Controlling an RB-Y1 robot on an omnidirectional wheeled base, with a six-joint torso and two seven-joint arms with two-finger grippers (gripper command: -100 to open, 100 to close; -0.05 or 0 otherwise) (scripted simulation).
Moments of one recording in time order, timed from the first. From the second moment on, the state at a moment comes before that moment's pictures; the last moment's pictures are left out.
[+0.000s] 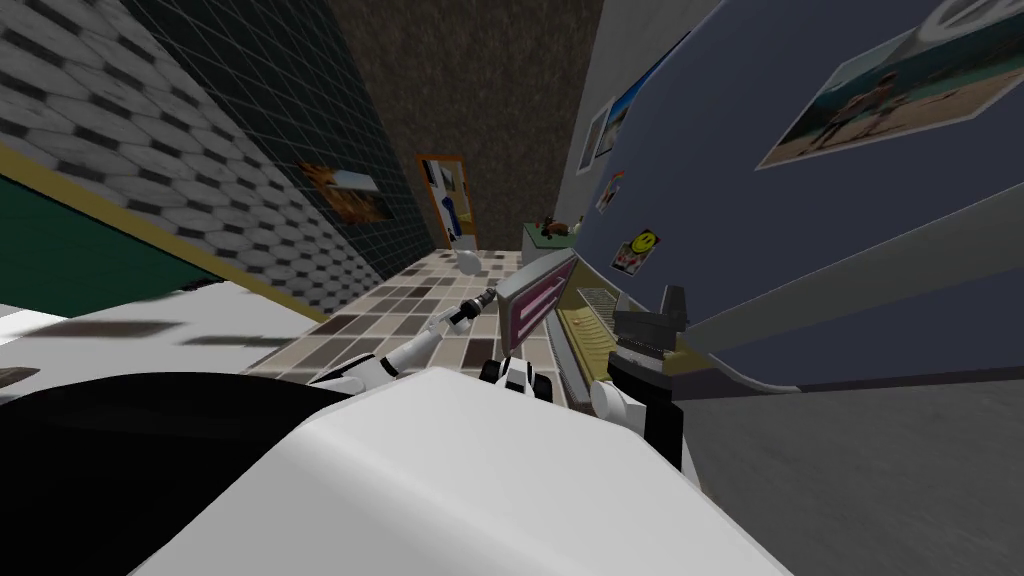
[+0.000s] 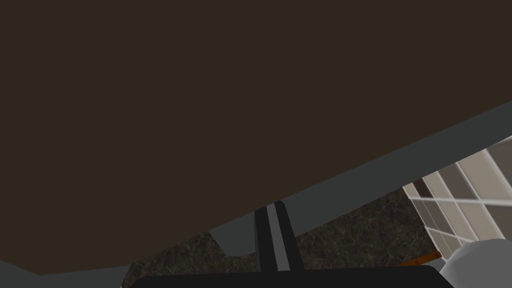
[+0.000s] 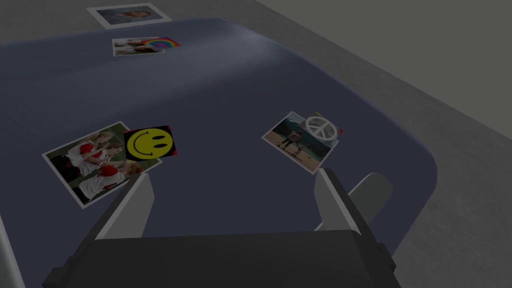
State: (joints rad) left arm -0.09 0.62 -0.38 -1.57 -0.01 -0.15 0.16; right arm 0.52 -0.01 0.05 -2.35 -0.06 -0.40 -0.05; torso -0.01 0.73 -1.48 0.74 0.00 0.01
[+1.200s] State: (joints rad) left arm 0.27 0.54 -0.14 -1.84 0.00 -0.07 0.01; right arm 0.52 -0.01 0.05 -2.35 -0.06 -0.40 -0.05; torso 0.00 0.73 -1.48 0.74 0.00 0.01
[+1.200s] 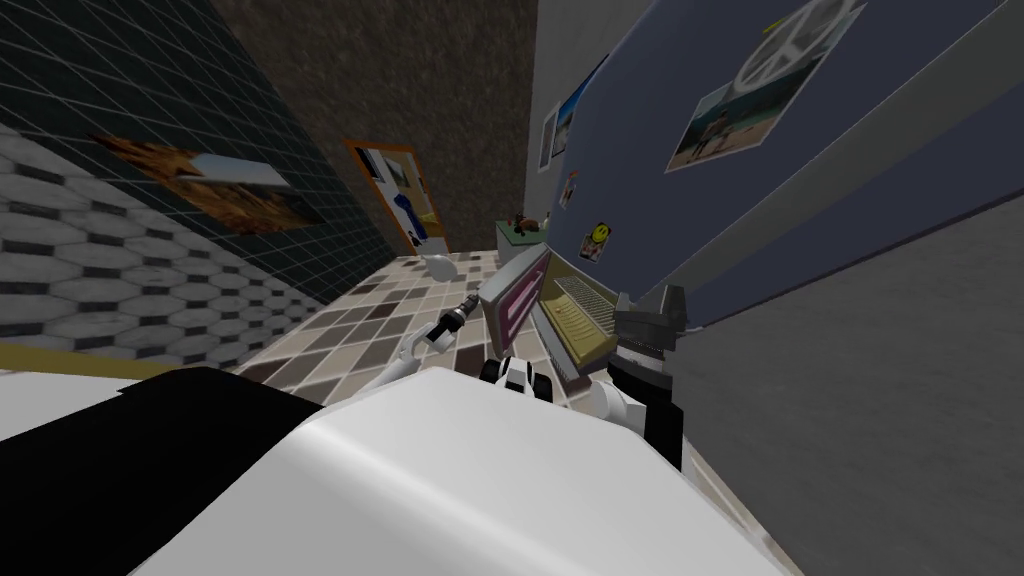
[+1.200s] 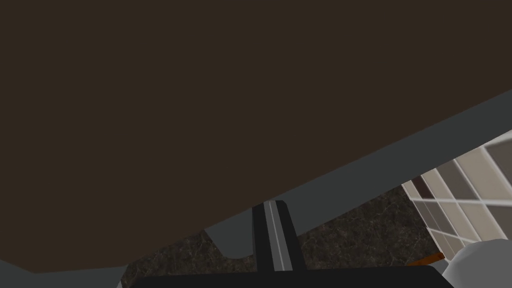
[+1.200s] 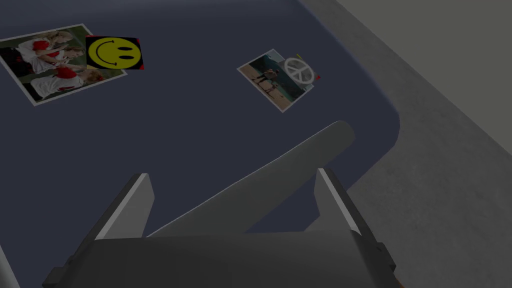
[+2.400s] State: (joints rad) left arm 0.36 0.54 -0.11 -1.91 0.01 -0.06 -0.03; right arm 0.52 -0.01 0.05 -2.35 -0.06 -0.40 -0.05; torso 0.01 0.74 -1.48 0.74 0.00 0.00
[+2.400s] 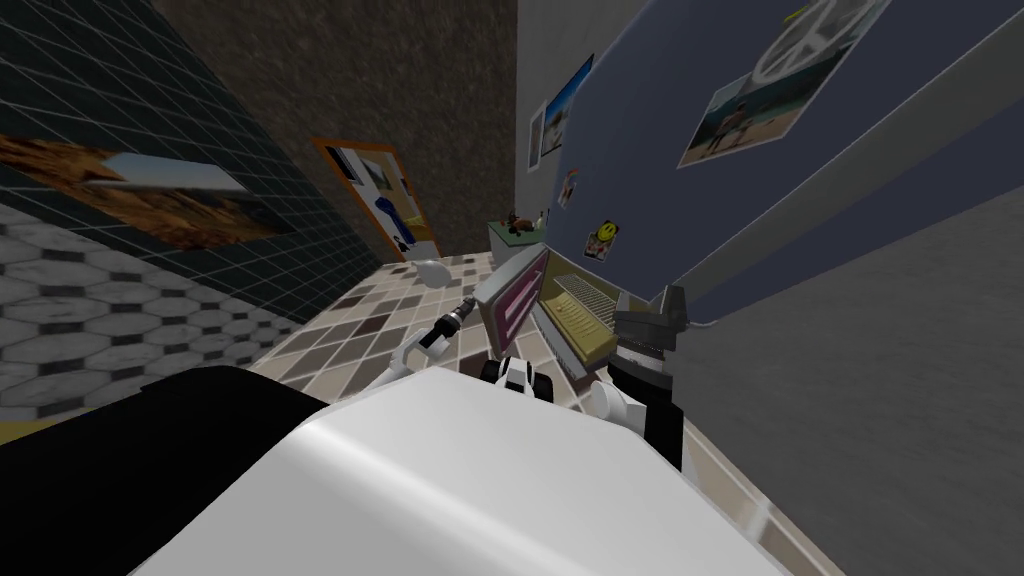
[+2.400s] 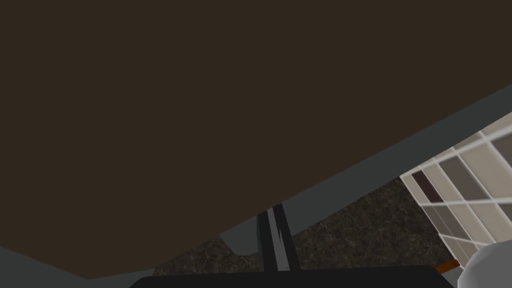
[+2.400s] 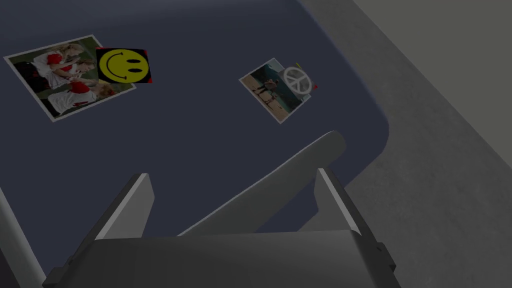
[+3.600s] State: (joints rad) left arm 0.41 0.62 -0.14 -2.02 0.03 -0.02 0.00; right arm 0.52 -0.01 0.05 -2.35 -0.06 -0.40 -0.05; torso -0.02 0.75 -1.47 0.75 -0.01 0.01
